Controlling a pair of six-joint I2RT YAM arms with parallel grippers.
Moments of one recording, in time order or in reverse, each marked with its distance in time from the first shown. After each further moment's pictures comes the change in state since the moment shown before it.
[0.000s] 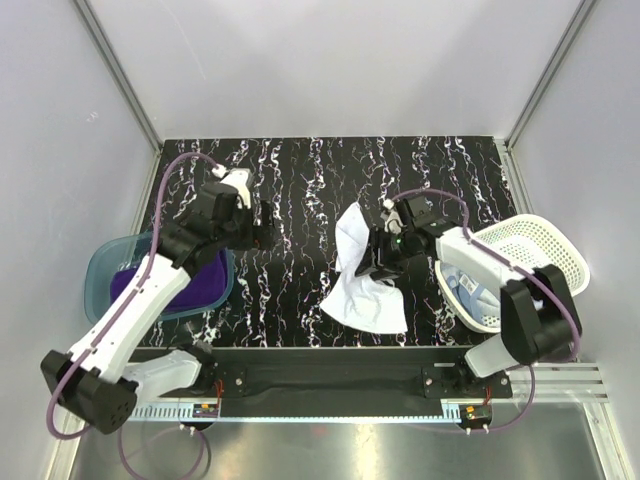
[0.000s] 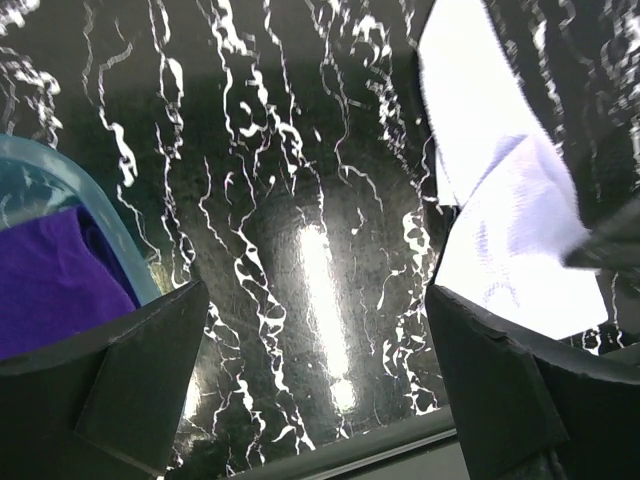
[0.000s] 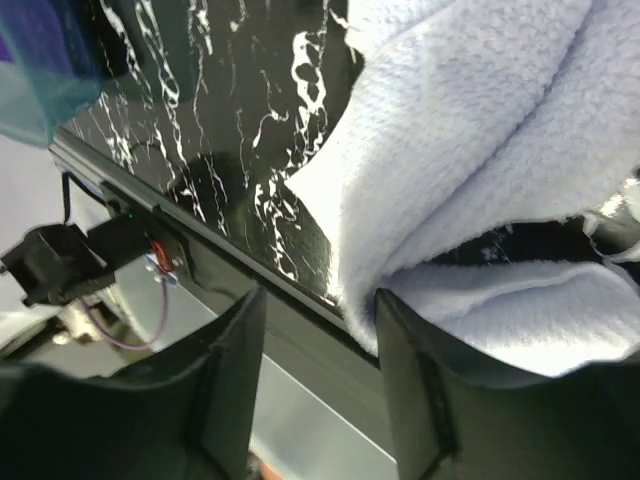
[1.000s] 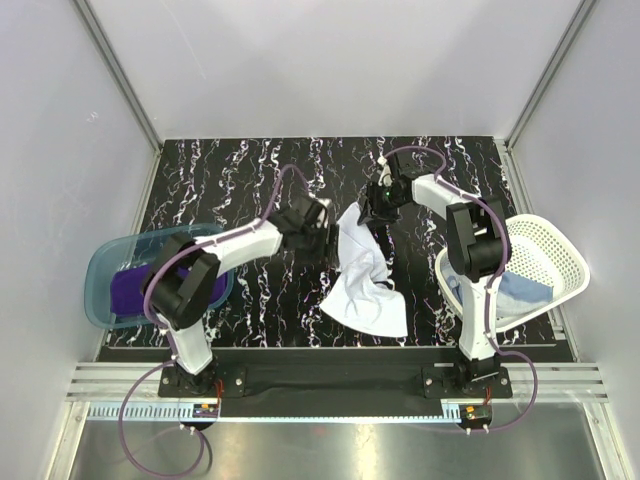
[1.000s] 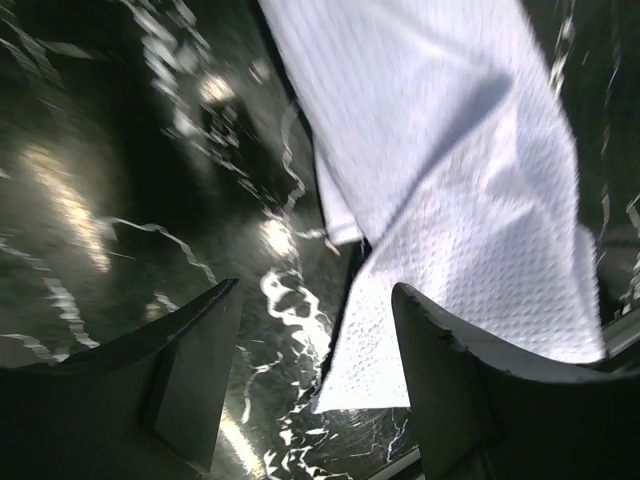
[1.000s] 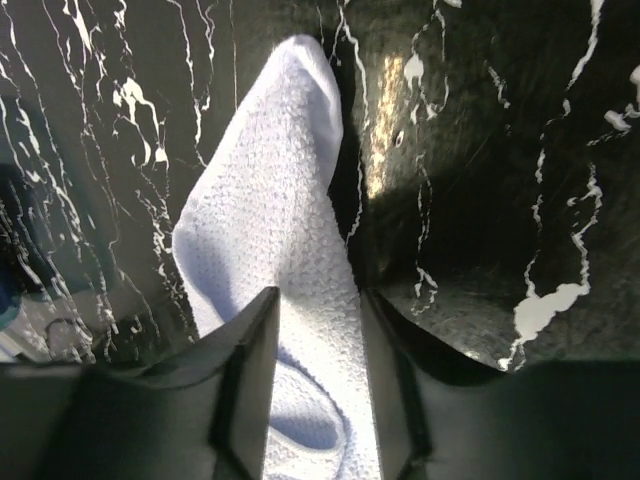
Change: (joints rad) left arm -0.176 0.705 0.073 0.338 0.242 -0.159; right arm -0.147 0.645 0.643 -0.015 0.131 -0.261
